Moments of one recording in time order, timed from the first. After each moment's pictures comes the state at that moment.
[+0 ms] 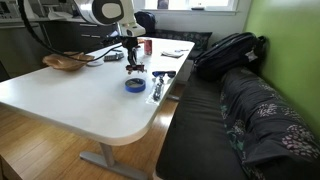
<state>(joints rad) 0.15 0.65 -0.12 -1.89 0.13 2.69 0.74</state>
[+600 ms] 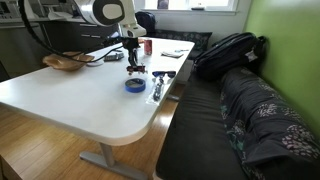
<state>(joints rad) 0.14 0.66 -0.13 -1.88 0.13 2.69 0.74</state>
